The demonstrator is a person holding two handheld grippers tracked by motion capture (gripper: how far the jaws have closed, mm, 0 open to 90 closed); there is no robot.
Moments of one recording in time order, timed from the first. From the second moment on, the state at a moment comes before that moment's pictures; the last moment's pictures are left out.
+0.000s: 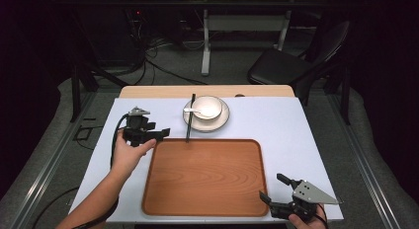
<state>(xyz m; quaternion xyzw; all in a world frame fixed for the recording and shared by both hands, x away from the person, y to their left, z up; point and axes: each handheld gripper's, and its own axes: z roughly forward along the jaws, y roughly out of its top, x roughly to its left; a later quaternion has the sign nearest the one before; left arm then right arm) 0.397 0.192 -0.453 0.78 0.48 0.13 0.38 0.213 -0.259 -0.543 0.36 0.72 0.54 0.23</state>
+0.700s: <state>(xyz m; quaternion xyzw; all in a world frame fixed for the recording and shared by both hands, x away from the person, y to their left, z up) 0.452 0.155 -0.461 0.80 0.52 0.12 0.28 0.212 -0.262 -0.542 0.36 0.72 0.55 0.23</state>
